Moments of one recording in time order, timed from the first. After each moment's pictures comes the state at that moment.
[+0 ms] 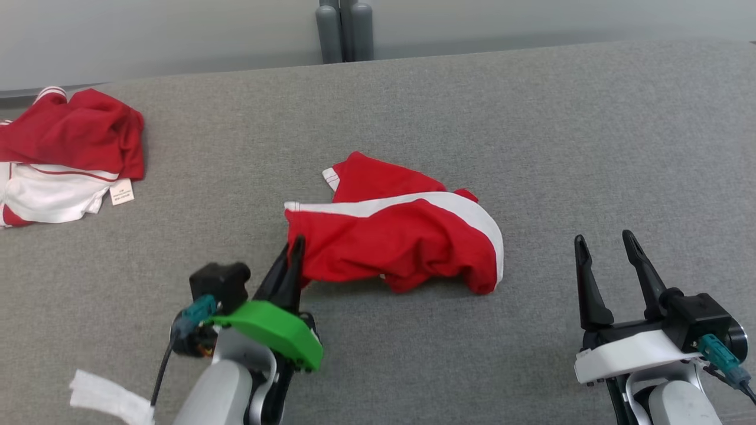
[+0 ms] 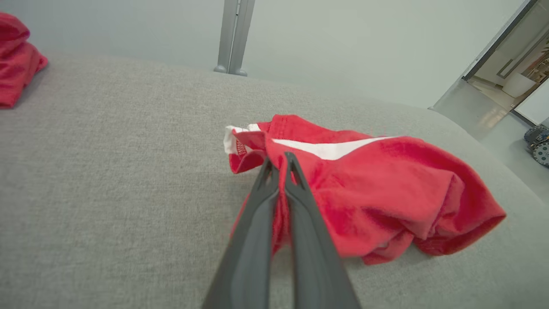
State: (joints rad) left arm -0.28 0.08 -0.37 0.34 -0.51 -0.04 -0.10; right arm -0.03 -0.05 -0.01 0.06 0.12 0.13 -0.26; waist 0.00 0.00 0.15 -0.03
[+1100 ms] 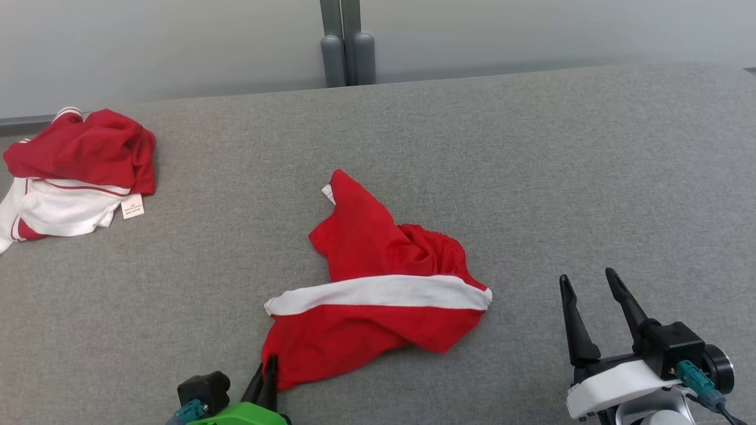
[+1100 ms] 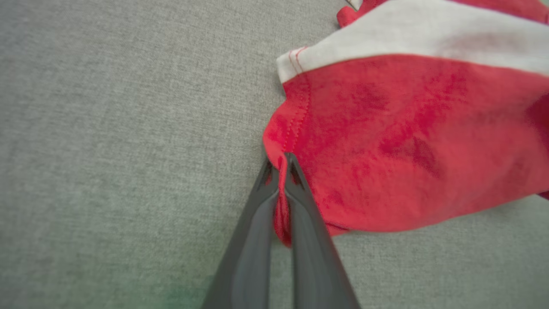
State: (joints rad) left arm -0.08 0.07 -0.34 0.58 -0.60 -0.02 -0.22; right arm 0.04 -0.05 0.02 0.11 0.07 0.13 -0.26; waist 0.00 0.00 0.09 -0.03
